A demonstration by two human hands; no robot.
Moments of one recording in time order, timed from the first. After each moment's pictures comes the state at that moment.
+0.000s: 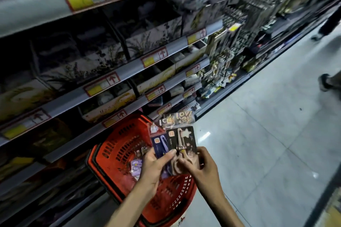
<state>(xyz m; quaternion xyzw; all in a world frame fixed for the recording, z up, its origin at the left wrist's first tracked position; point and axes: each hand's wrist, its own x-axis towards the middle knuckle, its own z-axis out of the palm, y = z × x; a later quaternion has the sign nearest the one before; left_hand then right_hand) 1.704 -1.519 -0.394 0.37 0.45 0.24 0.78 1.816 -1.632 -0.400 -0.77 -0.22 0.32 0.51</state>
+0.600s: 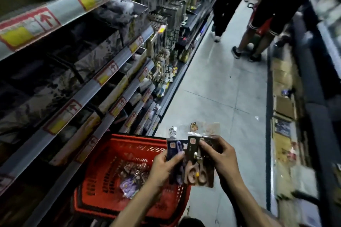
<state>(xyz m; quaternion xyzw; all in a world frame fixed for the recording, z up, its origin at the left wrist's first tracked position) 1.689 -1.515 -0.389 0.55 0.27 -0.02 0.79 1.770 -1.683 -0.336 -0.76 -0.01 0.11 0.64</state>
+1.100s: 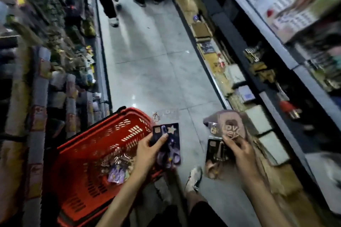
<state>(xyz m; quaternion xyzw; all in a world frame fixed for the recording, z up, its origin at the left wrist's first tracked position) 1.622 -1.549 -0.419 0.70 0.08 -0.19 0.68 1.535 -1.795 -0.376 -0.66 0.37 -0.09 0.65</state>
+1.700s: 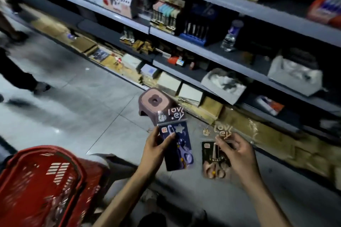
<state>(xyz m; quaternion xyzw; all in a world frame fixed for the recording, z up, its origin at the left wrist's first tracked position) 1.378 -1.738 -0.372 0.64 -0.22 -0.46 0.57 1.160 -1.842 -0.353 -0.56 0.55 -0.30 0.54</state>
